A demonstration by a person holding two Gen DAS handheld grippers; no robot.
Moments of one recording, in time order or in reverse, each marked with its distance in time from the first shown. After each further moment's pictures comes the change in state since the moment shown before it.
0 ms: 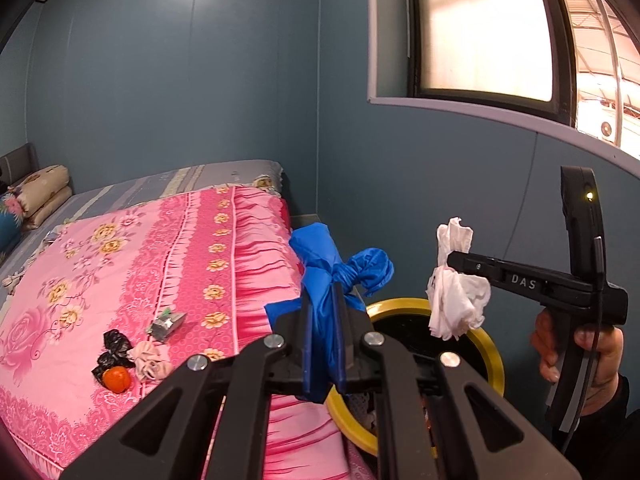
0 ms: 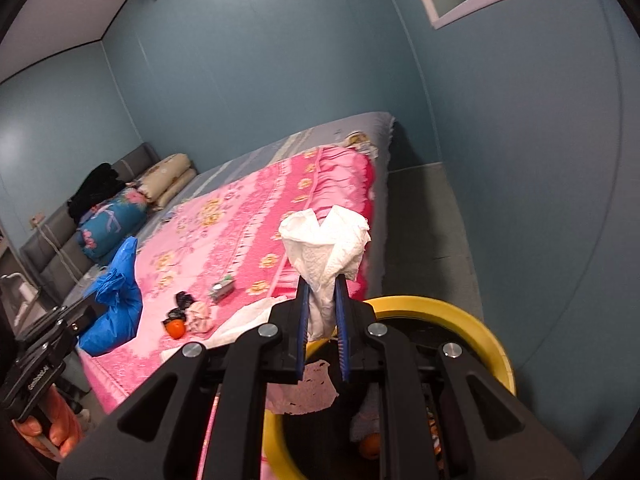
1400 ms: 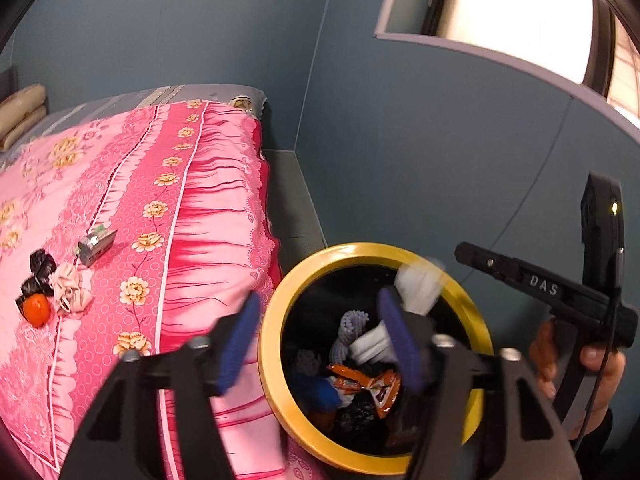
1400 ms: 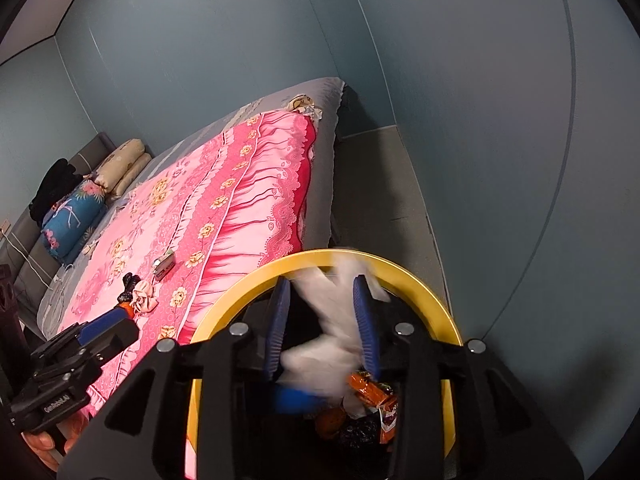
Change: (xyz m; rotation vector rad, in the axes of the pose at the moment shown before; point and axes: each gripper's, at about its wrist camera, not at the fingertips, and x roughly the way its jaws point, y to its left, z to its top) left arm 0.095 -0.009 -0.045 -0.182 0.203 -0.109; right arm 0.048 -0.061 -0.033 0.086 0.117 -0.110
